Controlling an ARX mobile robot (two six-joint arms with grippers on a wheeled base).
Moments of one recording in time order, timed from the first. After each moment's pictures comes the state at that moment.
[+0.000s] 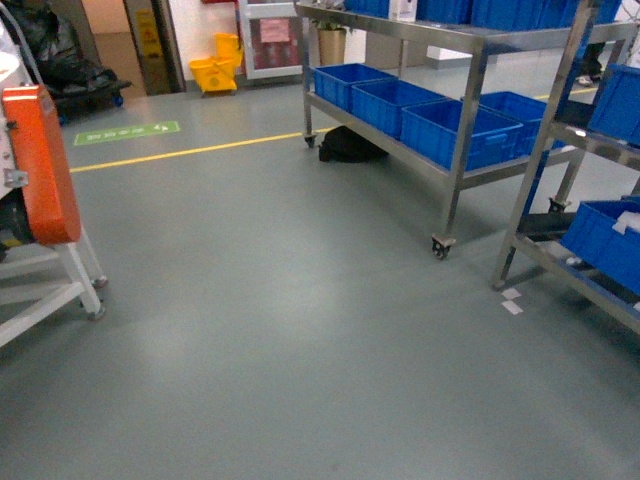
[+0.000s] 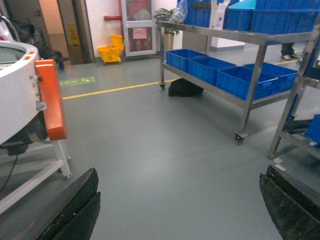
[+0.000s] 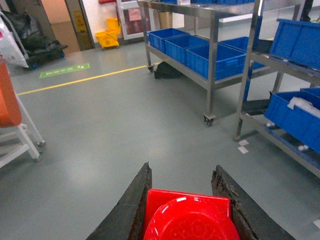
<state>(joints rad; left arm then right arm) 0.00 0.01 0.01 -0.01 0.00 0.00 -0.02 0.38 0.02 0.27 -0.09 0.10</state>
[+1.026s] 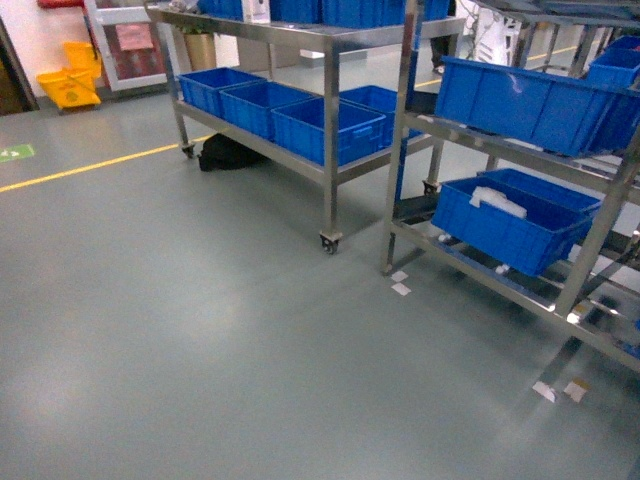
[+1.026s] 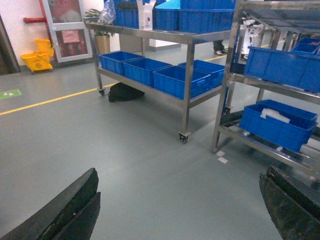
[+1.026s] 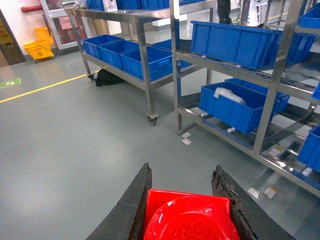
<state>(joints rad) 0.00 0.01 0.01 0.00 0.00 0.00 -0.02 0.38 0.02 0.27 -0.09 0.10</state>
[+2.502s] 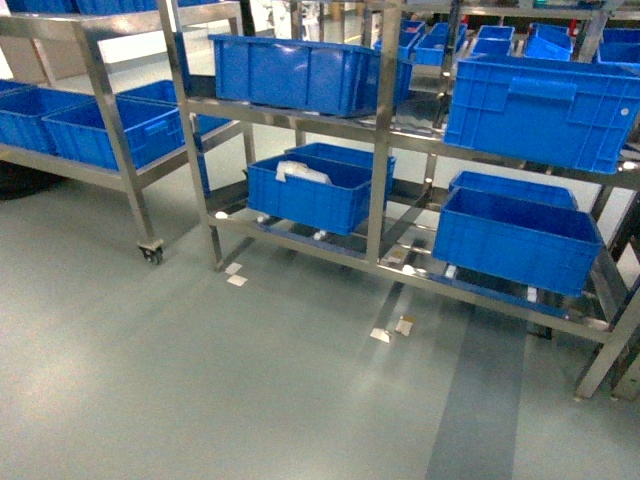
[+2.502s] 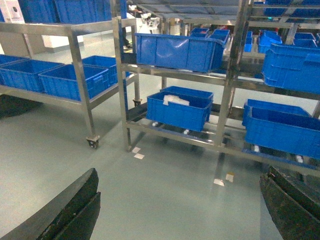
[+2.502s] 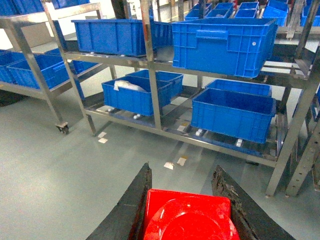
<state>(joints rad) 0.00 0.01 0.01 -0.01 0.00 0.00 -0.02 0.38 0.02 0.27 -0.09 0.10</state>
